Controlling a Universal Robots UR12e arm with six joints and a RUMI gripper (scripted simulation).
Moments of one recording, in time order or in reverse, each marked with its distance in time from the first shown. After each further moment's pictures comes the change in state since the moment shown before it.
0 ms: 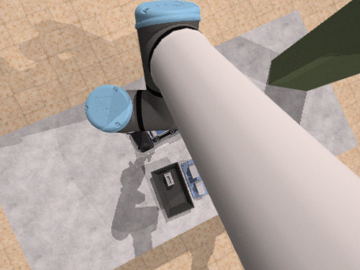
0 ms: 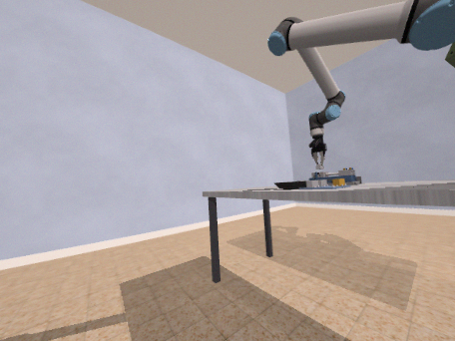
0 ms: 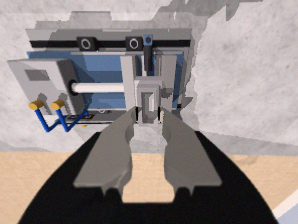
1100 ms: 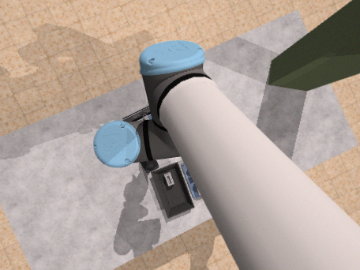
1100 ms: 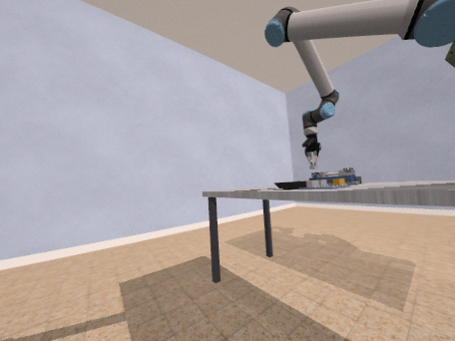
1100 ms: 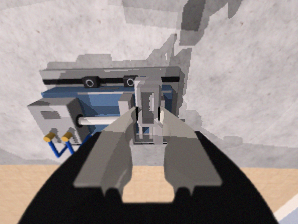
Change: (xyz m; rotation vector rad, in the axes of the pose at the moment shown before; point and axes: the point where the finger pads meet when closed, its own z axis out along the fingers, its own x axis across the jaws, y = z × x) arm 0.014 -0.068 -0.001 -0.003 -0.012 0.016
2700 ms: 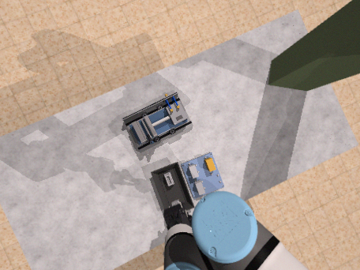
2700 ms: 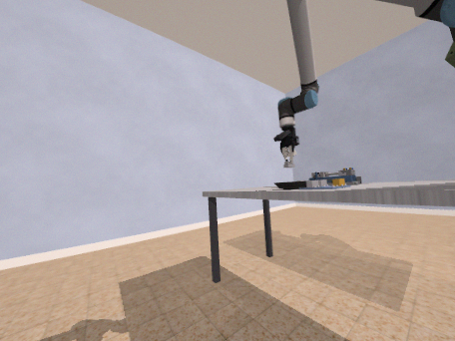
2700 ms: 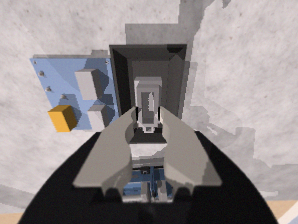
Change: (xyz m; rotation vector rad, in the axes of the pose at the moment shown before) arm 0.005 -0.308 -0.007 0.005 0.011 0.094
